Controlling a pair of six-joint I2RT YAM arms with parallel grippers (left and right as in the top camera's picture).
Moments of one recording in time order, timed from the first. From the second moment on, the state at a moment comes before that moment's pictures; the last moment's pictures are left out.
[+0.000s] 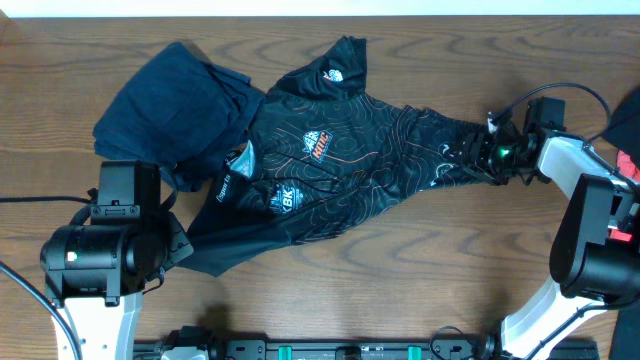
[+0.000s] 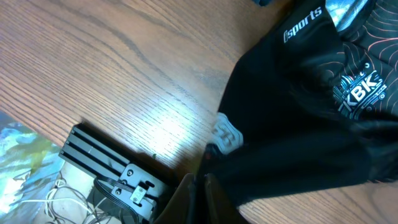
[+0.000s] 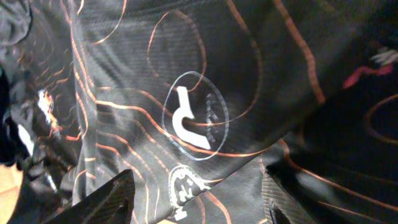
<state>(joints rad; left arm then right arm) 0.00 1.01 1.24 -1.56 -0.19 -0.53 -0.21 1.92 1.10 -0.51 -0.64 0.21</state>
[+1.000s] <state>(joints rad) 0.00 1.01 1.24 -1.55 -0.19 -0.53 -0.08 1.93 1.09 -0.42 -0.49 0.27</state>
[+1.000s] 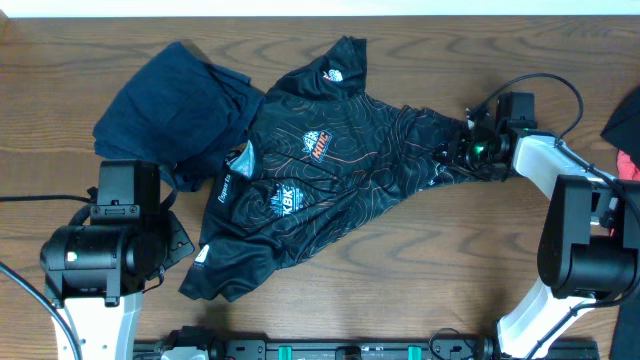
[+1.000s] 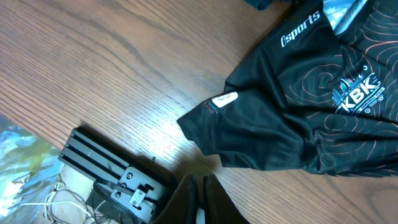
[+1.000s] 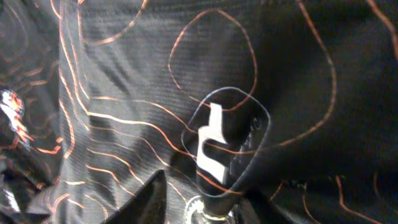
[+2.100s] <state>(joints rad) 0.00 1.01 0.92 -1.49 0.14 -0.50 -0.22 1.22 1.08 -1.35 0.00 0.50</state>
